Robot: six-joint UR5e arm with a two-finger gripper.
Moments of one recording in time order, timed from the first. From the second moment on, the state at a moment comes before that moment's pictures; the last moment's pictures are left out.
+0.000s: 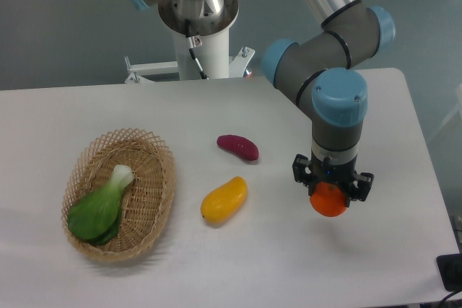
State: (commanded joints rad) arm 2.55 -2.05 -1.49 -0.98 1.60 0.98
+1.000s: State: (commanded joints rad) arm 2.47 -2.03 -1.71 -0.85 1.76 0.96
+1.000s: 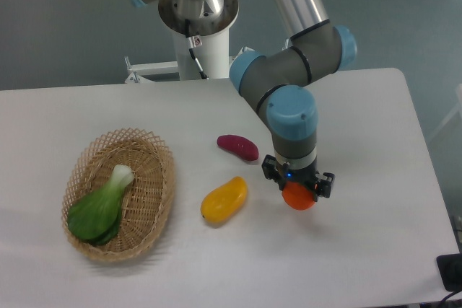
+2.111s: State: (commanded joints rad) arm 2.51 -2.00 -1.70 -0.76 1.56 0.92
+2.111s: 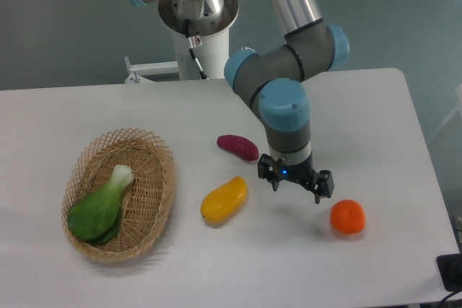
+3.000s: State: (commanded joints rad) arm 2.59 -2.05 -1.50 -0.90 1.56 0.95
